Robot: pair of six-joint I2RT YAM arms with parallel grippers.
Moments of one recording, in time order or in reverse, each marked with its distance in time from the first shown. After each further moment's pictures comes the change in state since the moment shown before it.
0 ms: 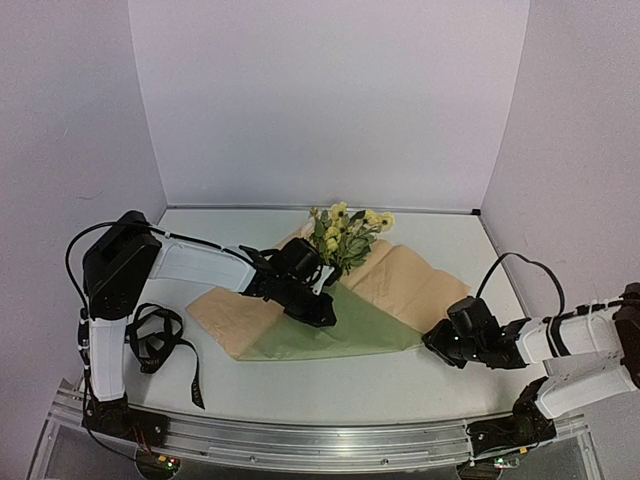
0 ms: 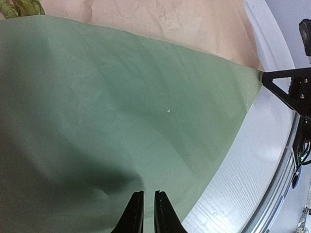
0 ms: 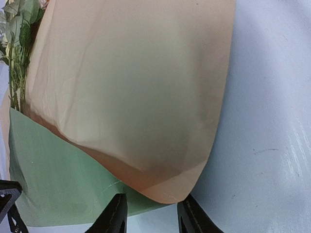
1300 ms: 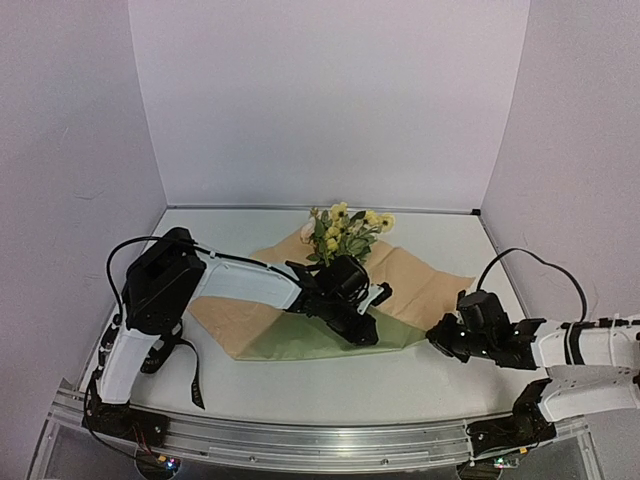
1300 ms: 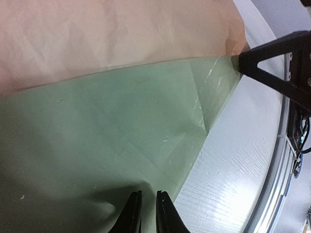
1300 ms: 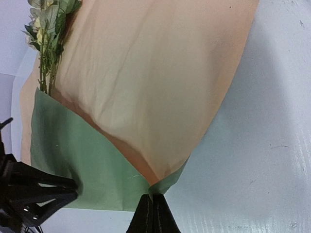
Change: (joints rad) left arm -0.137 0.223 0.285 -0.023 0.053 0.091; right arm 0.000 -0.165 -0.013 -0.052 -0.061 -0.082
